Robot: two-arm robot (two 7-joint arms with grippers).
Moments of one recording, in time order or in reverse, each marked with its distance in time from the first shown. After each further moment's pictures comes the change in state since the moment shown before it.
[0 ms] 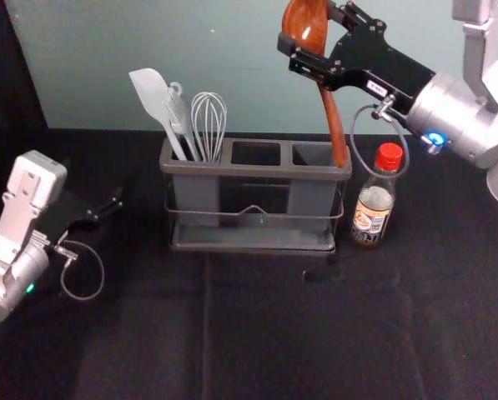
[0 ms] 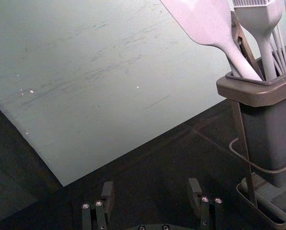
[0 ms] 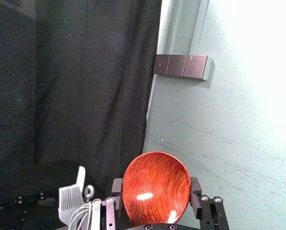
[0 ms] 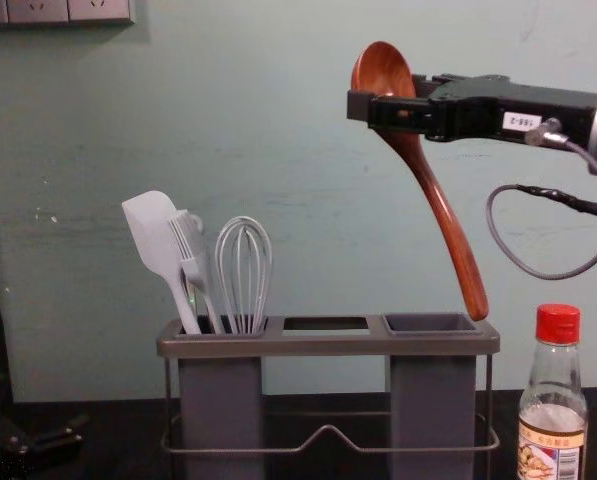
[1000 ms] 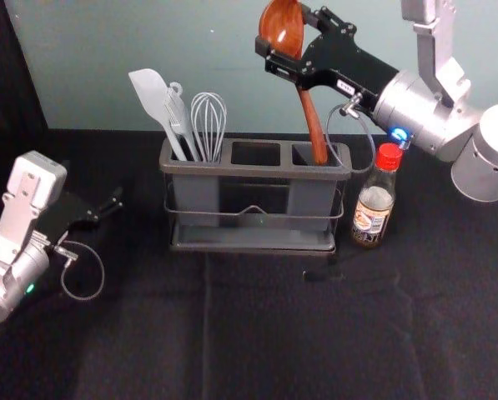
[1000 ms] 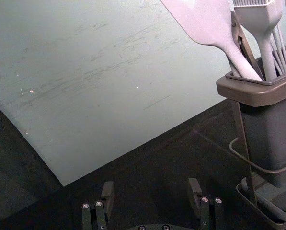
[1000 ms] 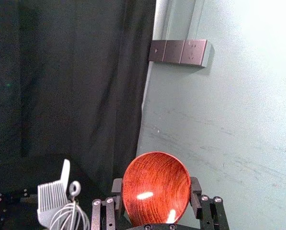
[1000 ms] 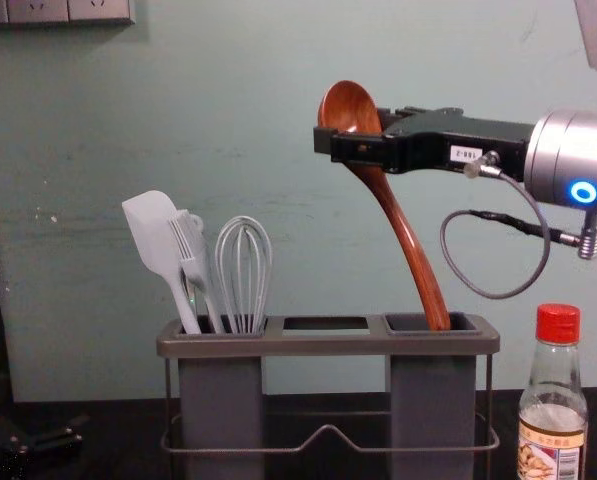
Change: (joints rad) left arm 0.000 0.000 0.000 0.000 0.000 0.000 0.000; right arm 0.083 -0.073 -0.062 0.150 -0.054 -0.029 -0.040
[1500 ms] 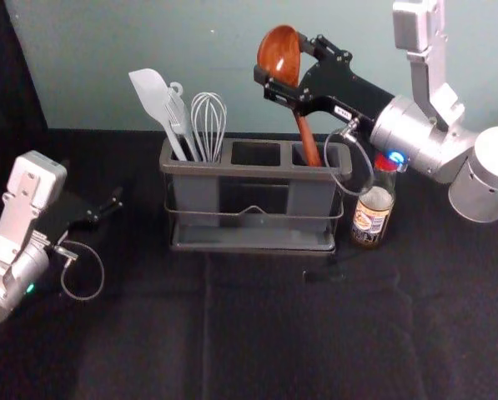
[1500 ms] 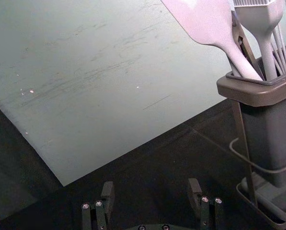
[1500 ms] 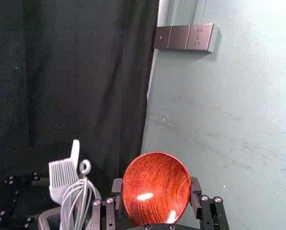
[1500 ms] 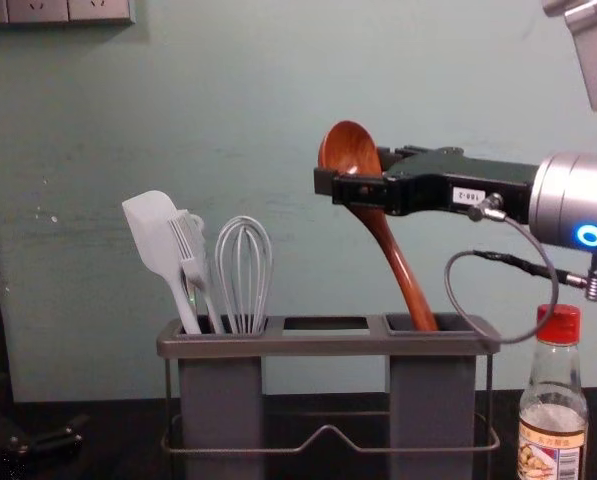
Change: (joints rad) left arm 0.000 0.000 0.000 0.000 0.000 0.000 0.000; right arm -0.038 0.007 -0.008 0.003 -0.003 -0.006 0.009
